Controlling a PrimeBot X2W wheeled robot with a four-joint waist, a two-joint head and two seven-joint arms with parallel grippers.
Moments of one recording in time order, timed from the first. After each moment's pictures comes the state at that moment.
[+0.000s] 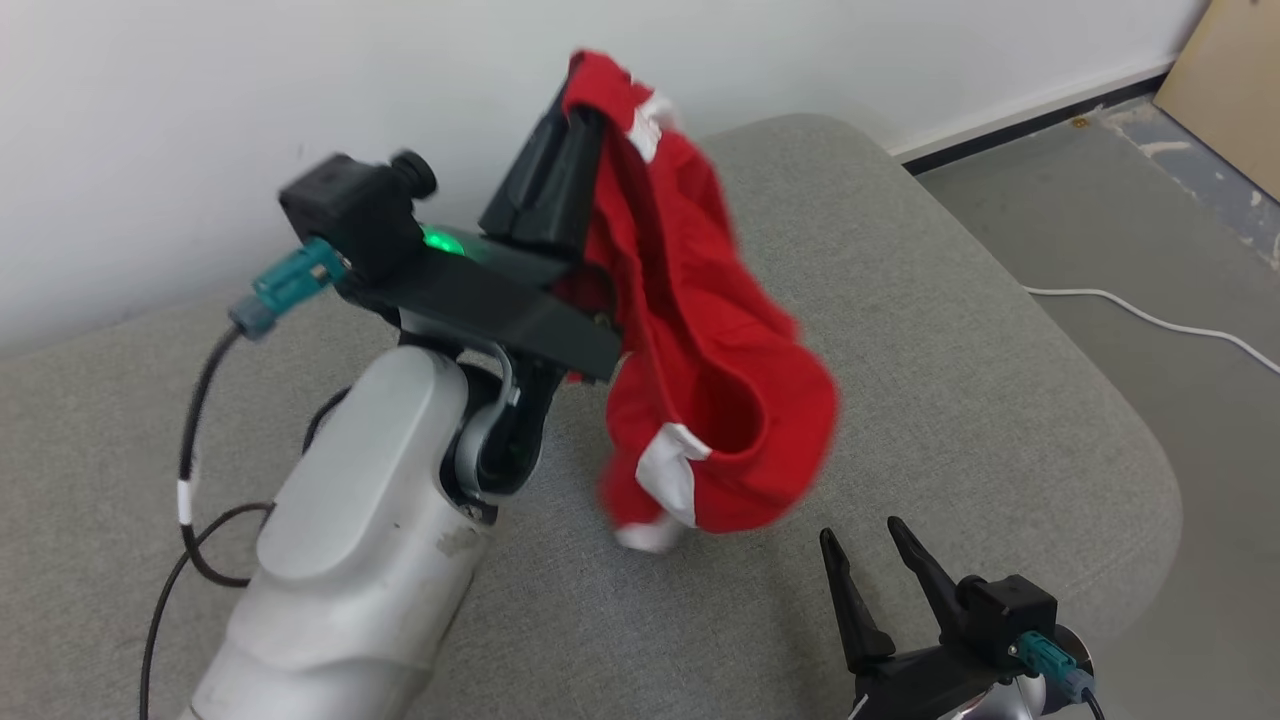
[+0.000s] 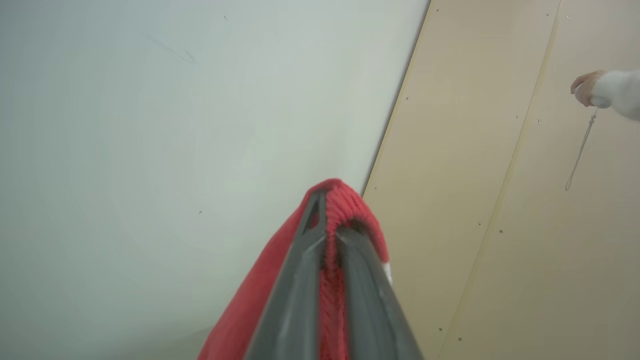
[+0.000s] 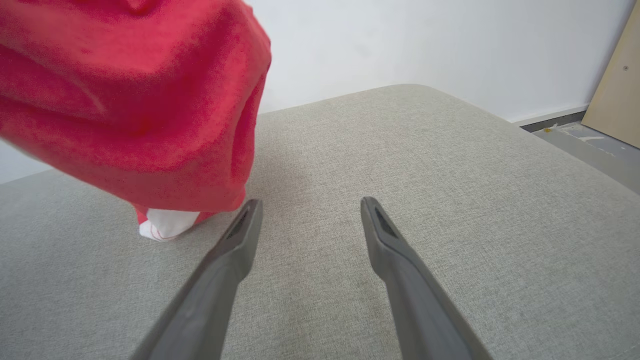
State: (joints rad) left arm -0.83 0.05 -0.47 0.35 -0.71 -0.06 -0.26; right arm -0.18 -0.05 0.23 0.46 0.24 0.13 -0.24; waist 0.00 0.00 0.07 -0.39
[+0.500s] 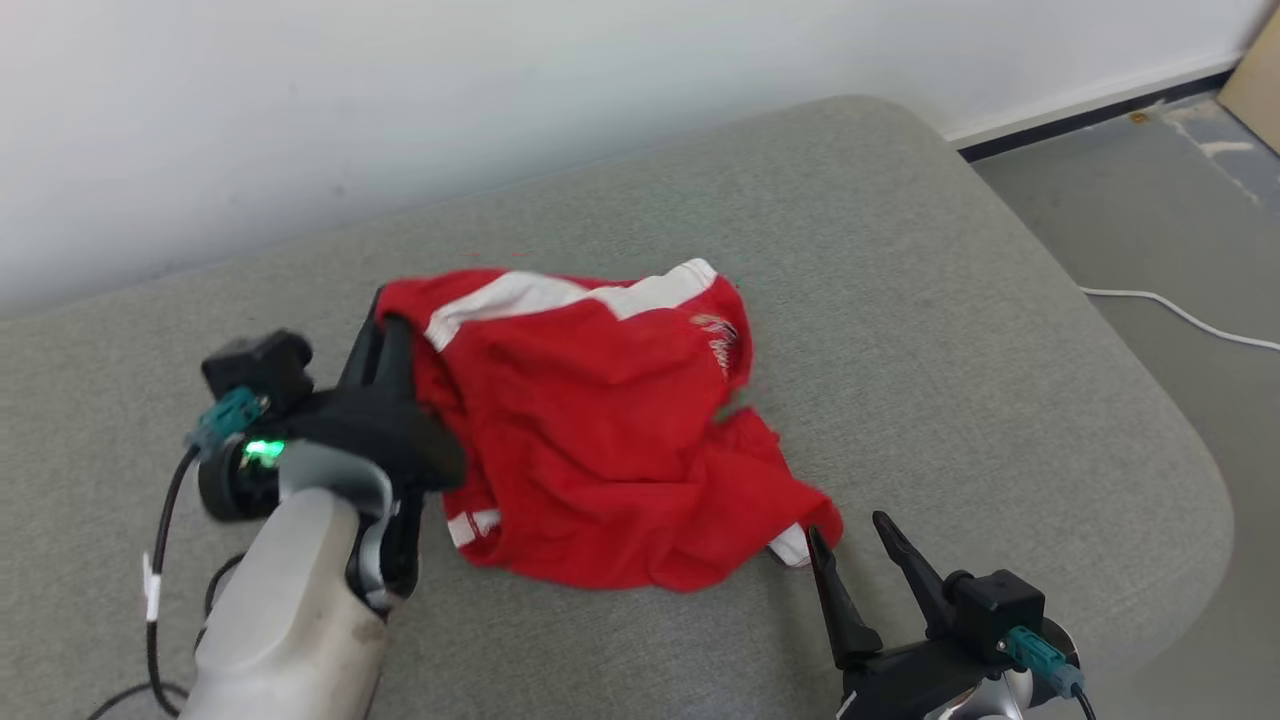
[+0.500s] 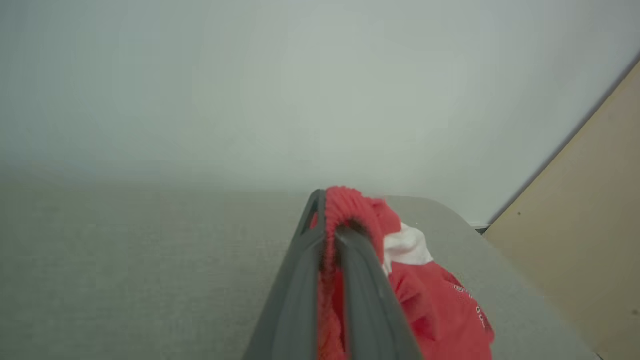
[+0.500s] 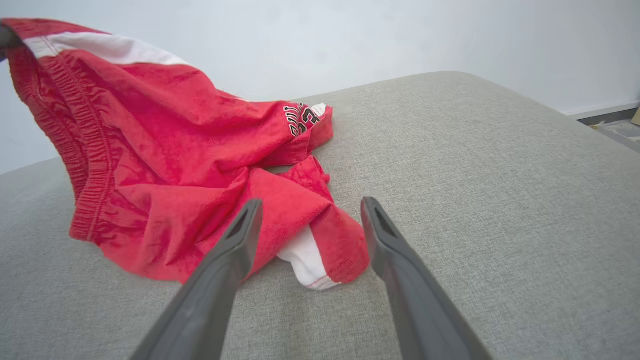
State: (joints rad) left arm -0.69 0.09 -0.32 0.66 -0.63 0.06 -0.26; right arm -0.20 -0.05 0.26 0.47 0.26 0.13 -0.25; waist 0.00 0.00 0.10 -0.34
